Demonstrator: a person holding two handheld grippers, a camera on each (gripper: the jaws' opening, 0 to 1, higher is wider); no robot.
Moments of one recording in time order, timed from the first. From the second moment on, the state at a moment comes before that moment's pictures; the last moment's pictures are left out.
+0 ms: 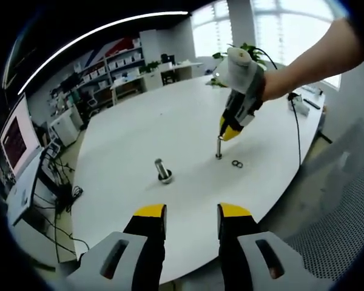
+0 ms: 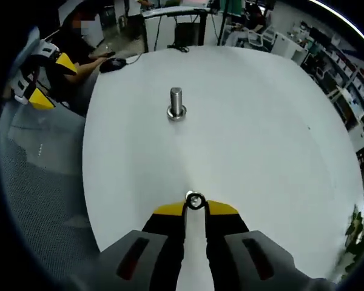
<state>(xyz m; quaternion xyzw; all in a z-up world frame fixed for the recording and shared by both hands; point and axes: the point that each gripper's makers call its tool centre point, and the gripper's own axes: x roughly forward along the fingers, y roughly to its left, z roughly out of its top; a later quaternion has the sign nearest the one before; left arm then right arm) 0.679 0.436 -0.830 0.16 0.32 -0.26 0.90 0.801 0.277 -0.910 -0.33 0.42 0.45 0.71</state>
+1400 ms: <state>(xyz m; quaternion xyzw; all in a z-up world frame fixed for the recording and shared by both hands) 0.677 0.440 -0.837 0.16 0.33 -0.26 0.89 0.801 0.272 -0.951 -0.38 0.44 0.47 0.66</state>
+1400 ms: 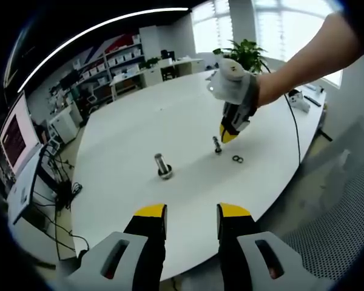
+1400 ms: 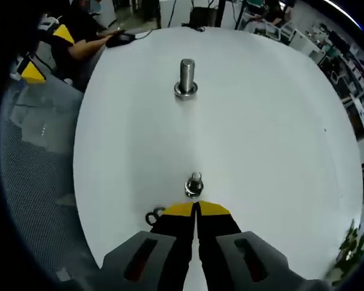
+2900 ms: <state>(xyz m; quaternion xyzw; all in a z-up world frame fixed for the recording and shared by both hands) 0.678 0.444 -0.838 0.15 0.34 -0.25 0.89 0.814 0.372 -0.954 -0.30 0.43 0.51 0.69</state>
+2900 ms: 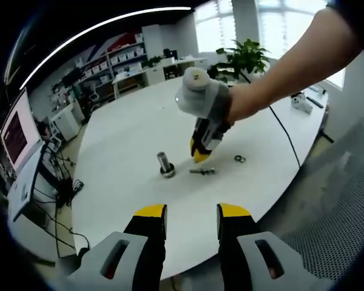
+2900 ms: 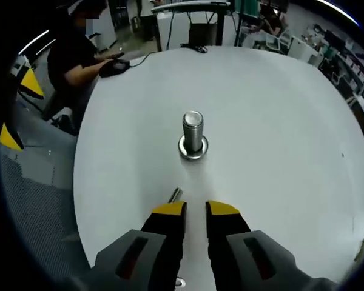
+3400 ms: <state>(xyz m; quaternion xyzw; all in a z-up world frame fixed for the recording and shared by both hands) 0.678 0.444 -0.840 0.16 0.34 -0.25 0.89 0.798 0.384 -0.970 -0.28 0.46 0.50 0.67</state>
